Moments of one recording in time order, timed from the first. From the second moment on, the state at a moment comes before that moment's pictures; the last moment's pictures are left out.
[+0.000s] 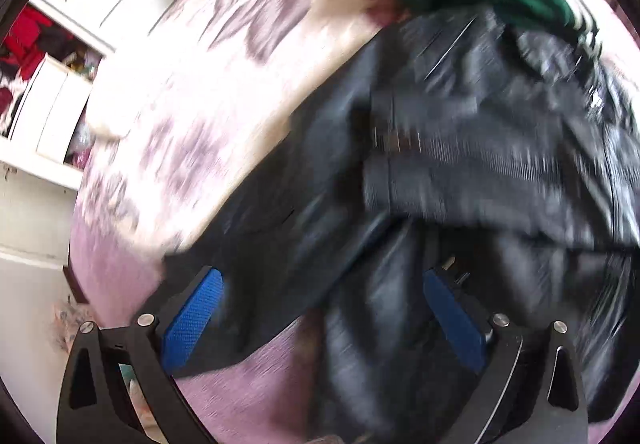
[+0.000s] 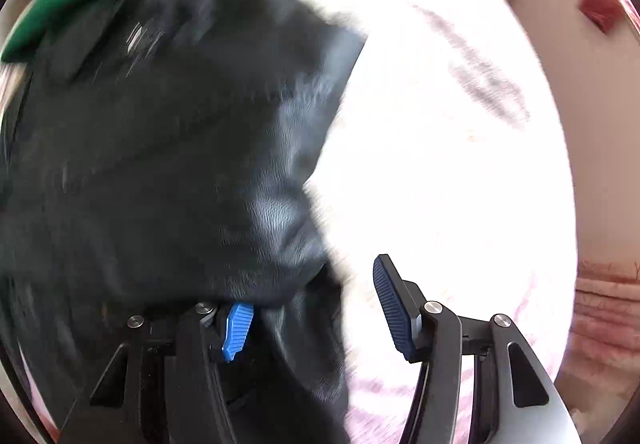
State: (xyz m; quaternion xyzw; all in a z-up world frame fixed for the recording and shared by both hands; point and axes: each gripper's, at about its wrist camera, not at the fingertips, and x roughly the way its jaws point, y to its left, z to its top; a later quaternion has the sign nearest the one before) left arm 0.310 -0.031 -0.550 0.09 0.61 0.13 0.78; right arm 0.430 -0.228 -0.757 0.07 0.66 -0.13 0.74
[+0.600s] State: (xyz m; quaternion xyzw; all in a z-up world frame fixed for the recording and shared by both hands) left arm 0.309 0.030 -0.565 -0.04 0.61 0.17 0.77; right arm 0.353 -0.235 -0.738 0.12 0.71 -0.10 0.69
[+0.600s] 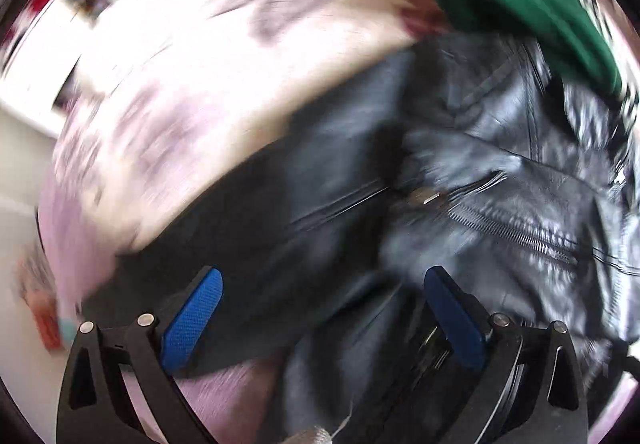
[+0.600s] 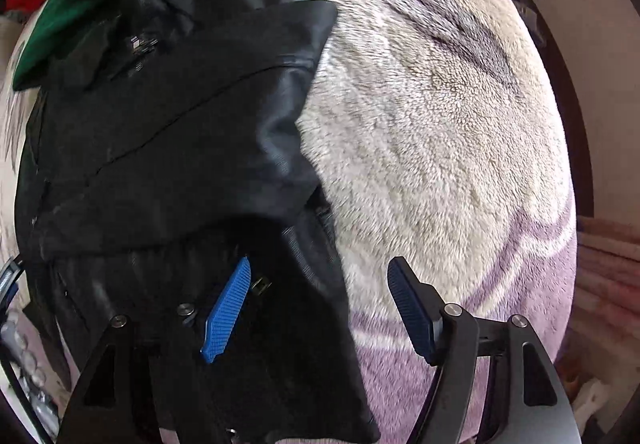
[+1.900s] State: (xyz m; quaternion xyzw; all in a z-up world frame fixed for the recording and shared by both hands) left arm 0.023 0.314 -0.608 -0.59 0.43 0.28 0.62; right arm 0.409 0.085 -0.813 0.04 0.73 -0.09 0.67
